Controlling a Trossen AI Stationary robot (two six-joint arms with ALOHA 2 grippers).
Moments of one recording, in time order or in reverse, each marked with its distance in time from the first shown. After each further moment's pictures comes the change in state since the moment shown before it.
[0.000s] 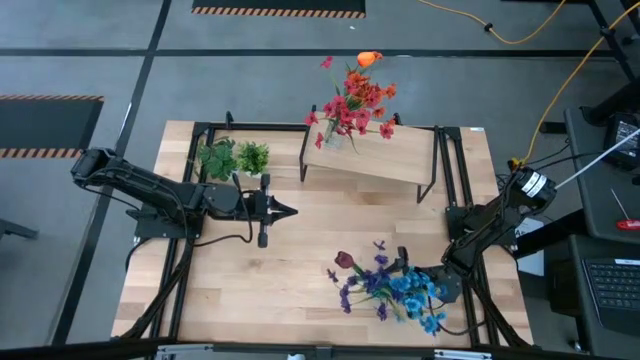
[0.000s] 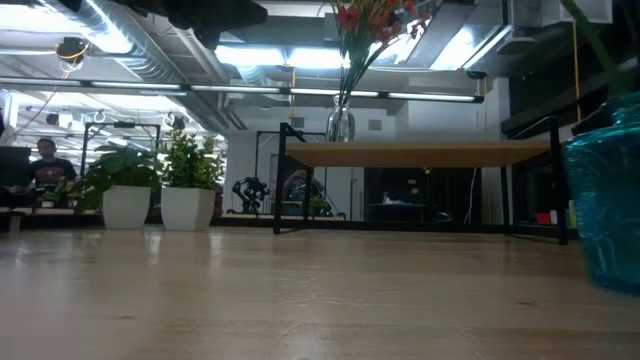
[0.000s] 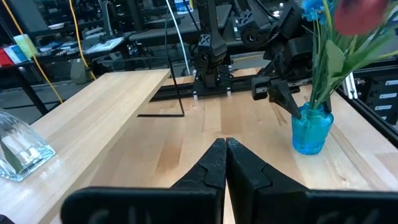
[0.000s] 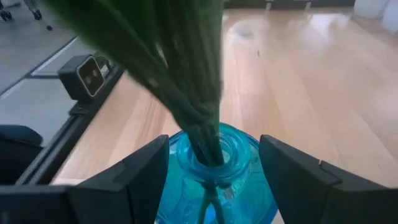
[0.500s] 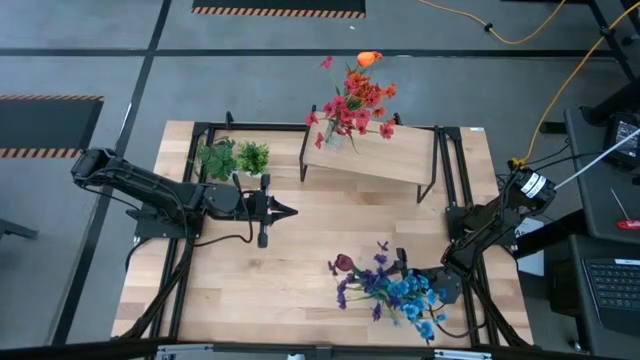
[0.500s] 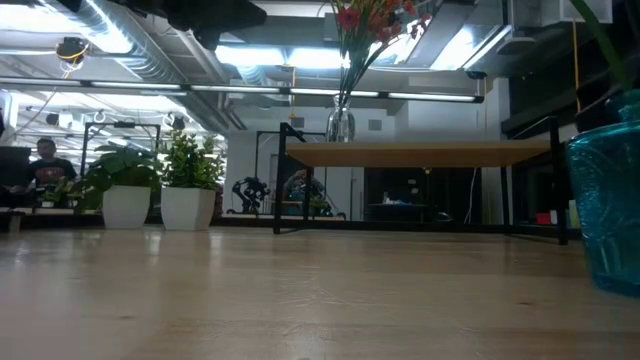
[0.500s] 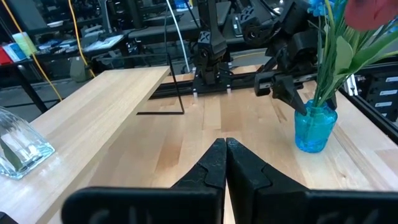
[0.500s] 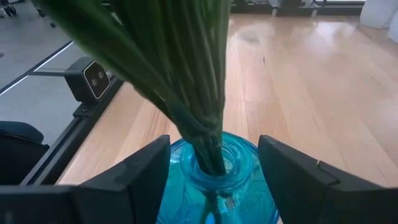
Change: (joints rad) left arm 0.000 0.000 0.000 -0.011 0.000 0.000; right arm -0.005 0.014 0.022 0.025 -0.009 -0.059
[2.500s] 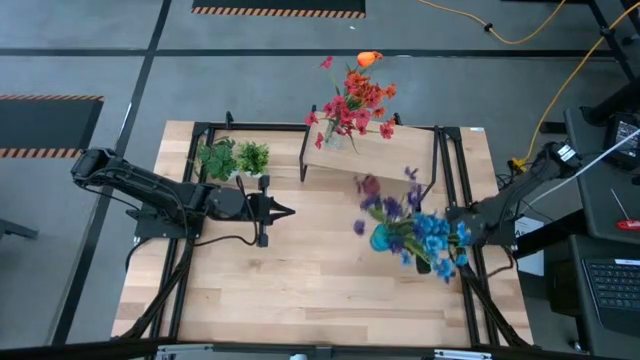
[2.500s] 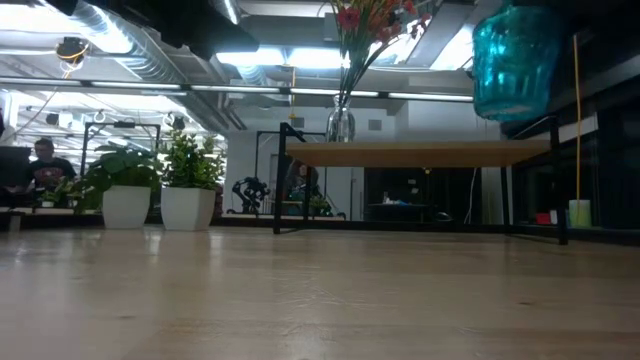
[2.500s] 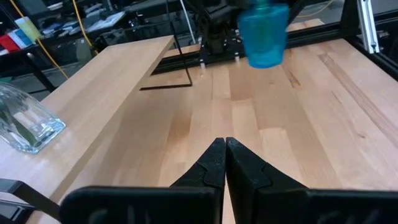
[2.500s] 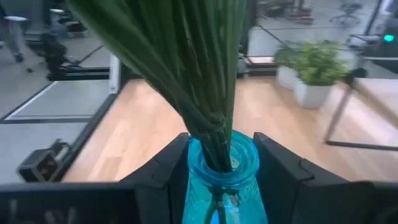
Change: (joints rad) left arm 0.001 0.000 0.000 -0.119 -0.037 0.037; right arm -0.278 -0.708 0.000 -0.475 -0.115 -0.190
